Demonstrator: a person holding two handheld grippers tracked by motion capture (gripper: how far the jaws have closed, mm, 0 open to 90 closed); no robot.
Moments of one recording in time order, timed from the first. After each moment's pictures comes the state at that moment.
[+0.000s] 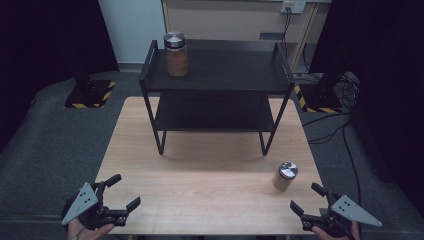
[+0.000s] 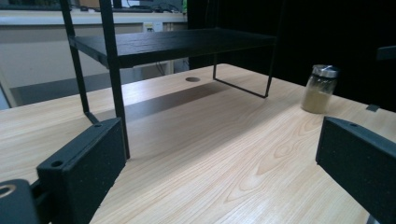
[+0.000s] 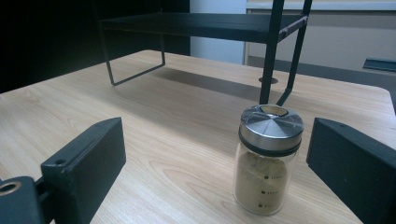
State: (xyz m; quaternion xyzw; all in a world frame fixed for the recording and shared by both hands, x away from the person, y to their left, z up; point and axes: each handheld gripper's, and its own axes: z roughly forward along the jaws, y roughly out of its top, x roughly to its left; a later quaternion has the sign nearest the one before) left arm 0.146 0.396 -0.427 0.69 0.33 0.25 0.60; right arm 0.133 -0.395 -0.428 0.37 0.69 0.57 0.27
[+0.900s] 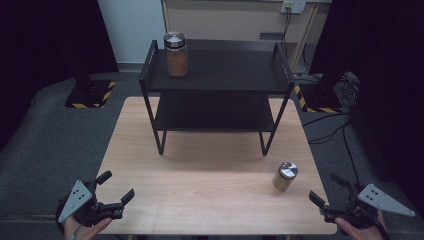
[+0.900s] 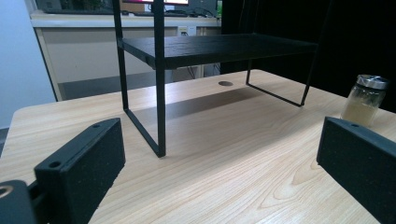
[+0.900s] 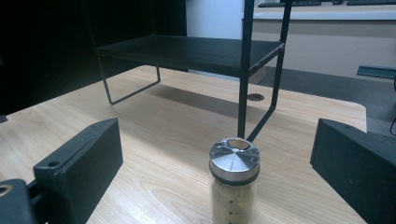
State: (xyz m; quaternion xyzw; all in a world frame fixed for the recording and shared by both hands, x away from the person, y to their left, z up) left arm 0.136 0.393 -0.430 0.66 0.37 0.29 0.59; right arm 0.141 -0.431 -0.378 0.37 0.68 0.57 0.27
